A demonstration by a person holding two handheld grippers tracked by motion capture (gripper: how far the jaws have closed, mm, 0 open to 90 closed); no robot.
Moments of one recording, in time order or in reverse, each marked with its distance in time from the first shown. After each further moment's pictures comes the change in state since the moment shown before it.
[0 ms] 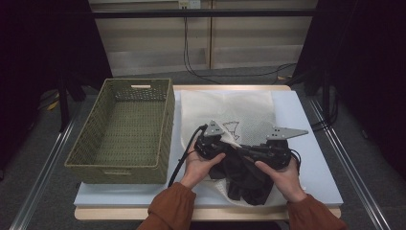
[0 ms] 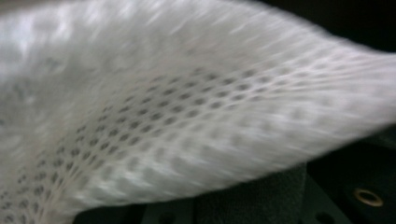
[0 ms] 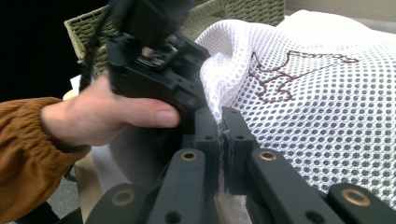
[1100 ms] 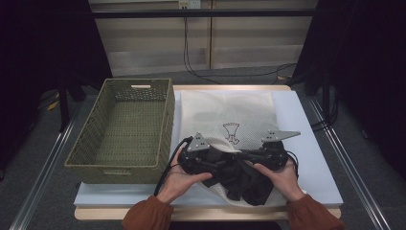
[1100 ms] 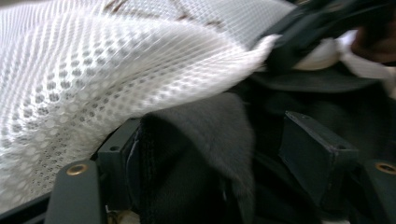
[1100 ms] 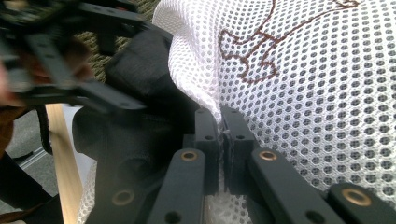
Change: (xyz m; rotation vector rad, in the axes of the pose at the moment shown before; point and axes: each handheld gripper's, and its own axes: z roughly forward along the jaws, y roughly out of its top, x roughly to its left) left arm -0.017 -0.024 -0.061 0.019 -0.018 0.055; right arm -0.017 -0.020 0.014 0.105 -0.023 0.031
